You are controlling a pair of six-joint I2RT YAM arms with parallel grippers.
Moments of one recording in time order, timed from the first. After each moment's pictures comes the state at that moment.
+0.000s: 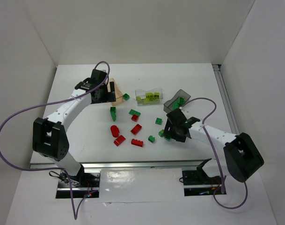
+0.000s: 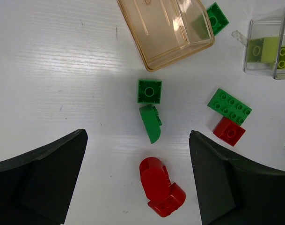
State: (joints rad) left arm -0.28 1.62 1.36 -0.69 -0.15 -0.38; right arm 0.58 1.30 0.66 -0.52 0.17 0.88
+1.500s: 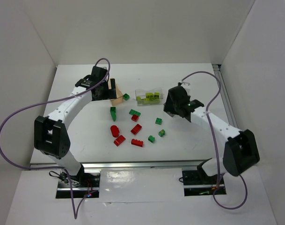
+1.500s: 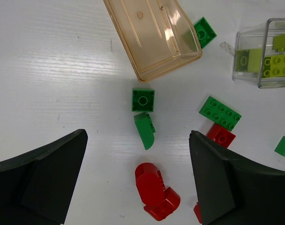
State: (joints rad) left arm -0.28 1.65 1.42 -0.70 -0.14 -0.37; right arm 0.44 1.45 1.04 -0.45 0.35 0.60
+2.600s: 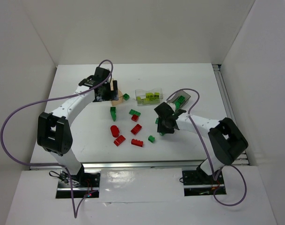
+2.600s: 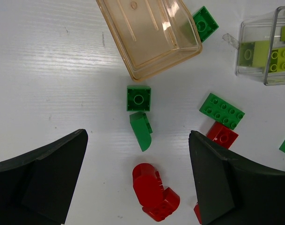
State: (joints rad) left arm -0.29 1.70 1.43 -0.70 -0.13 -0.37; right arm 0.65 1.55 0.86 -0.47 0.19 0.73
